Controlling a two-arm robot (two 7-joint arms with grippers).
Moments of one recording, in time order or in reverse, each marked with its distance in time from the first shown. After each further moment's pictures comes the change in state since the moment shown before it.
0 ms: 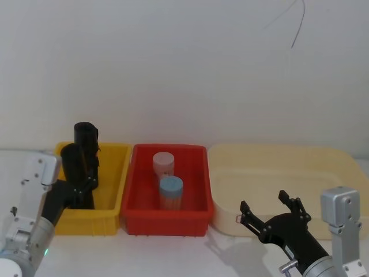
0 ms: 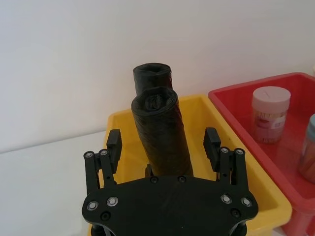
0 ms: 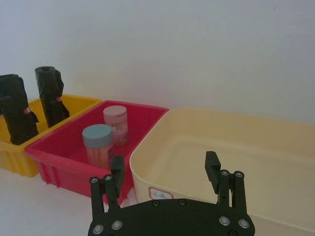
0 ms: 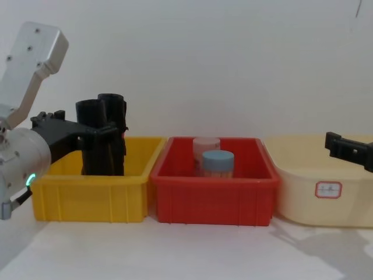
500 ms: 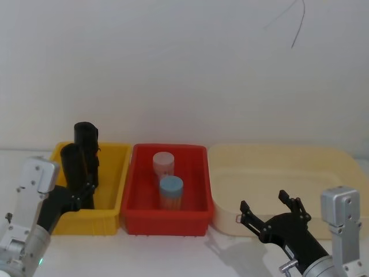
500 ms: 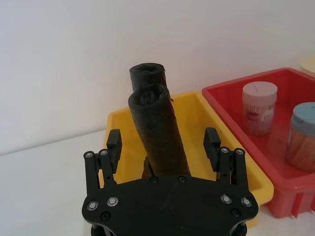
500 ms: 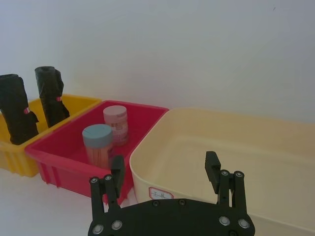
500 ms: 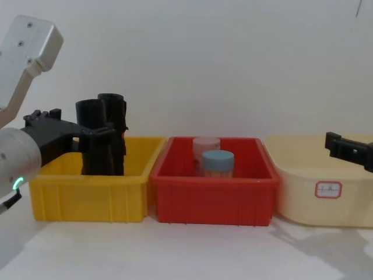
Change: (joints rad) left arm 0.058 0.045 0.009 -0.096 -0.001 0.025 0.009; right arm 0.000 0.000 0.000 0.000 0.000 0.000 0.000
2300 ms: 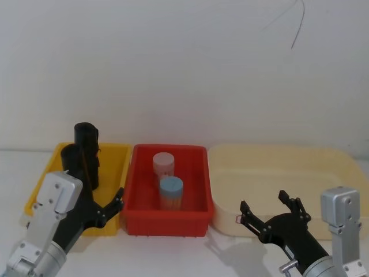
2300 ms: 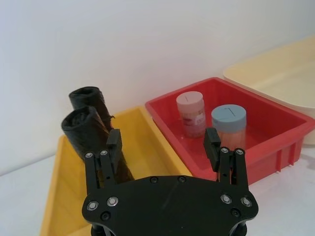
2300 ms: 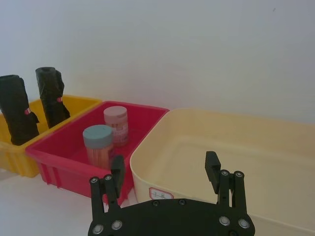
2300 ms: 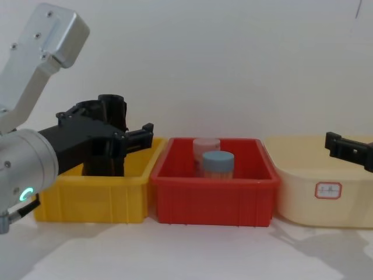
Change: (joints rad) left arm 0.048 0.091 0.089 -0.113 -0.048 -0.051 -0.091; right arm 0.000 0.000 0.000 0.000 0.000 0.000 0.000
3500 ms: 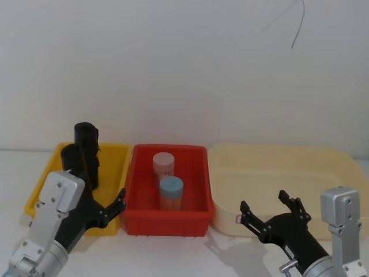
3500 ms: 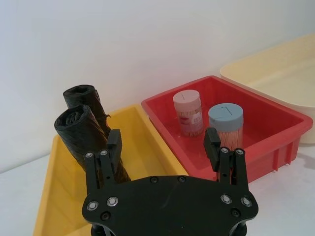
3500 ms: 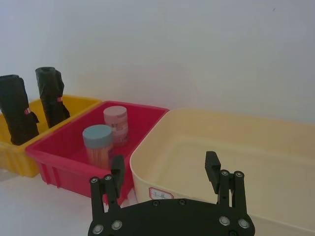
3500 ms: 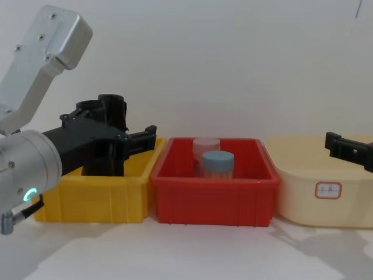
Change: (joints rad) left arm -0.010 -0.002 0.007 0.009 -0.009 0.006 -0.009; right arm 0.000 0.000 0.000 0.000 0.000 0.000 0.000
